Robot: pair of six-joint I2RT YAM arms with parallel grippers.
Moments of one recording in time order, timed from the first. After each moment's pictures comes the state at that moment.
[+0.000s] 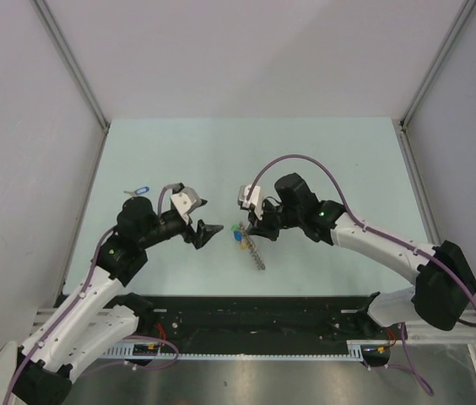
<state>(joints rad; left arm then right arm) -0.49 0.72 0.65 -0.14 0.46 0.18 0.80 1.38 0.99 -0.25 -0.50 -0.35</state>
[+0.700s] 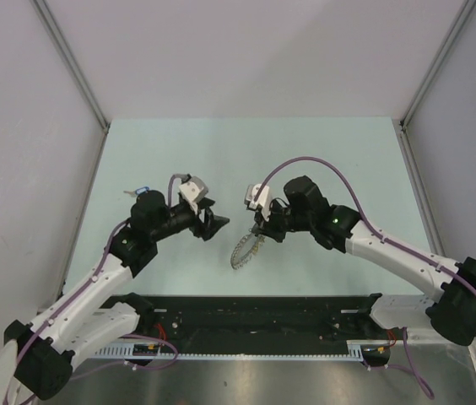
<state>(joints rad) -0.53 0.85 0.65 -0.04 0.52 0.06 0.83 1.26 0.99 -0.31 -0.42 -0.32</state>
